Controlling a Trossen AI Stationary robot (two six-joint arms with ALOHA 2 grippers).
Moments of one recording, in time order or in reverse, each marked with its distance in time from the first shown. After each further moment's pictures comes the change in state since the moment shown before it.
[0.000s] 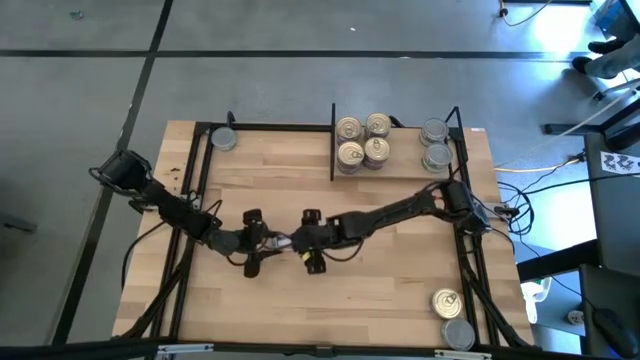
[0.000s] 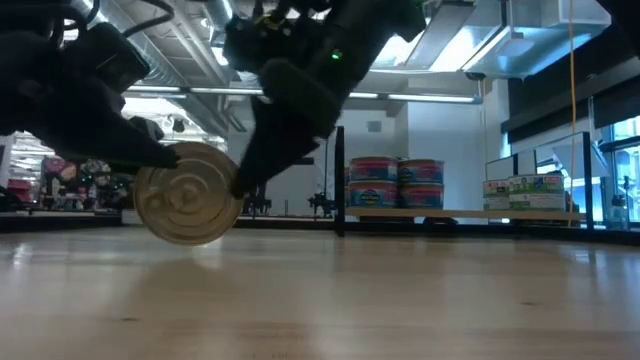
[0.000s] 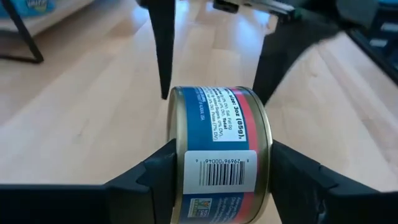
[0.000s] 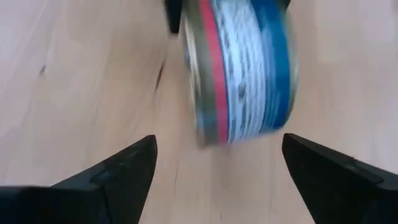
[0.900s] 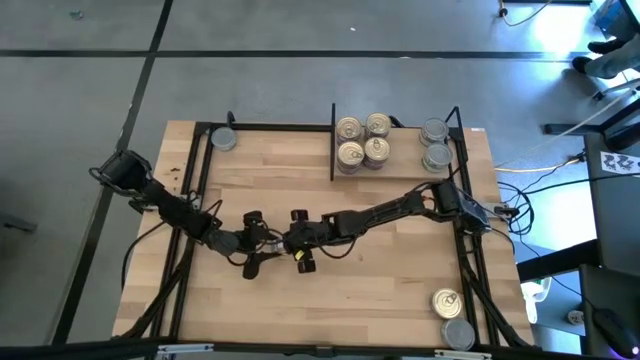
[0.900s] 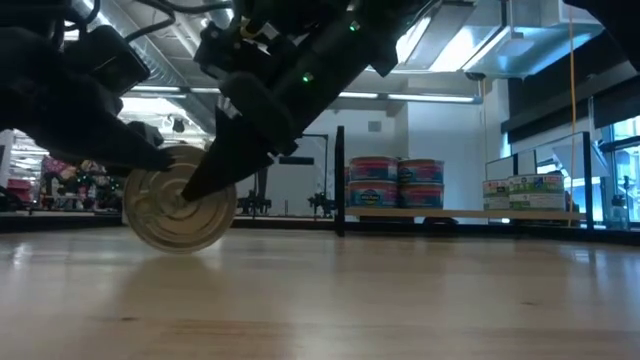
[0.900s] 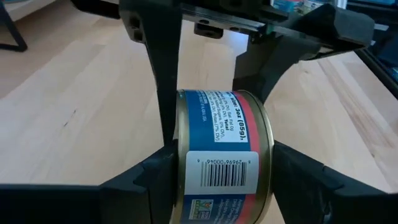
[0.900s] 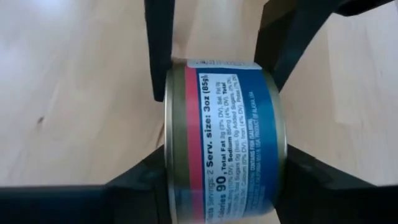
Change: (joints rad) left arm 0.003 0.000 0.000 -0.004 0.044 -0.034; right arm -0.028 0.077 0.002 0.227 -0.101 -0.086
